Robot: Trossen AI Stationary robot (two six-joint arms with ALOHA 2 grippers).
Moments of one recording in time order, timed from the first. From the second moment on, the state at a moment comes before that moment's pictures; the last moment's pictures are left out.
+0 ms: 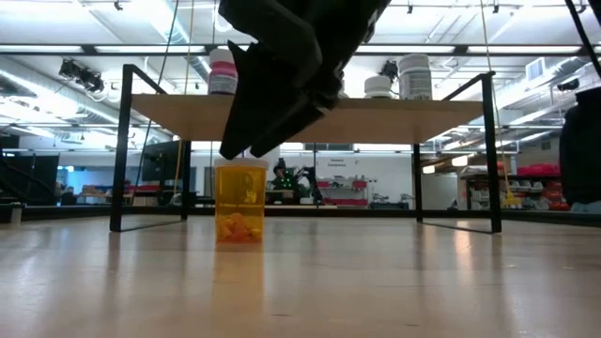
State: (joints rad) left arm -0.56 1.01 0.75 0.21 -0.42 0.10; right arm 0.35 2.13 1.63 -0.51 0.44 0.38
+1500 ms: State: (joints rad) left arm -0.56 1.01 0.75 0.20 -0.42 0.09; right arm 0.35 2.14 1.62 -0.48 0.42 0.42
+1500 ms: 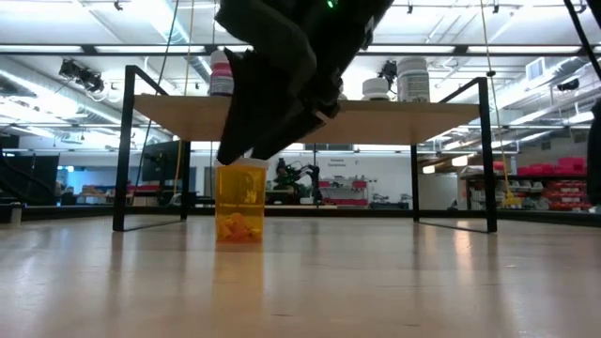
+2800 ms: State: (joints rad) left arm -0.56 1.01 0.75 0.18 -0.42 0.09; right arm 0.35 2.14 1.55 -0.37 0.44 0.41
